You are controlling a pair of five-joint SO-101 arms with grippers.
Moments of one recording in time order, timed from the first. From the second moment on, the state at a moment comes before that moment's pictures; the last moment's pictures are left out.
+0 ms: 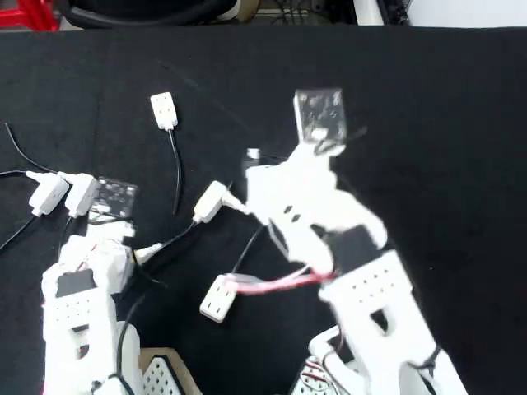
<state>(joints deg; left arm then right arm) -19.8 -61.0 84.9 41.9 -30.7 -25.8 -48.3 43.8 49.2 -17.3</state>
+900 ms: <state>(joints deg) 4.4 -104.3 87.0 47.5 -0.4 -40.4 -70.5 80.3 3.1 -27.5</state>
